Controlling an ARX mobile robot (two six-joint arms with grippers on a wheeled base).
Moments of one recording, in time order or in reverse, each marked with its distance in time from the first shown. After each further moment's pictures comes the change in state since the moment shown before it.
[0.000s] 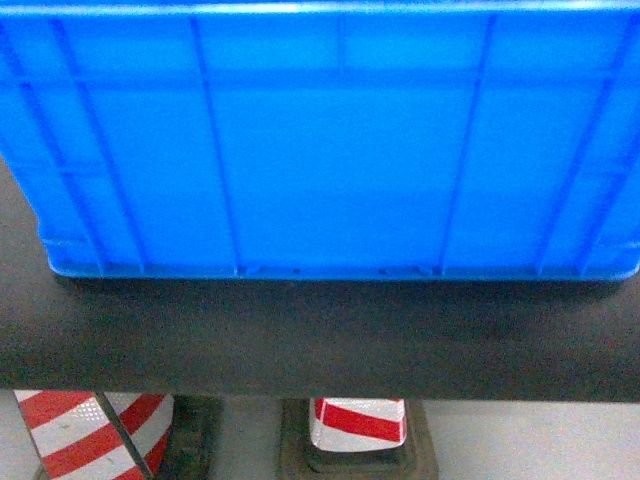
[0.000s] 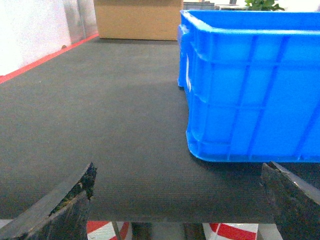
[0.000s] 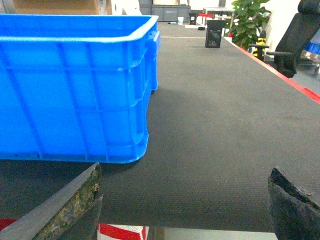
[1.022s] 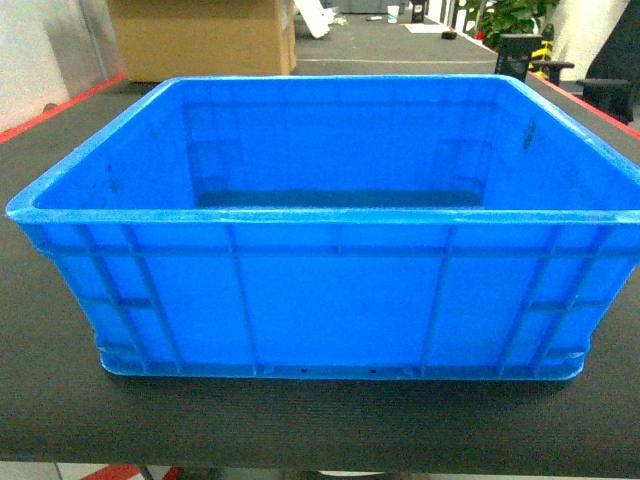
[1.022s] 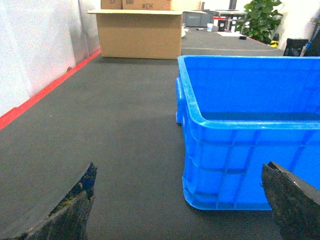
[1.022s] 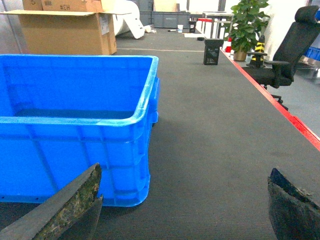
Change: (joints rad) left arm 0.000 0.000 0.000 0.000 0.001 0.000; right arm 0.000 0.000 0.000 0.000 0.001 0.000
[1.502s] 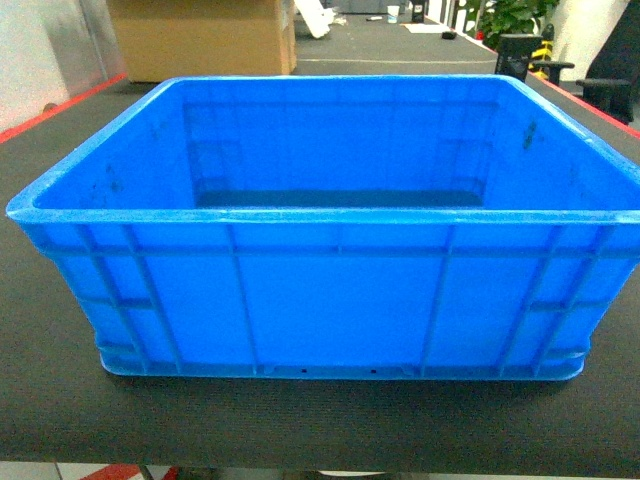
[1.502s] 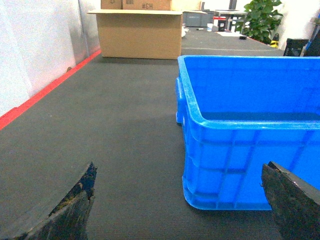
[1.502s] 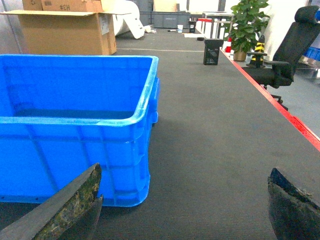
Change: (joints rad) left arm 0.000 0.000 0.000 0.000 0.000 0.000; right arm 0.000 0.000 0.000 0.000 0.000 0.000
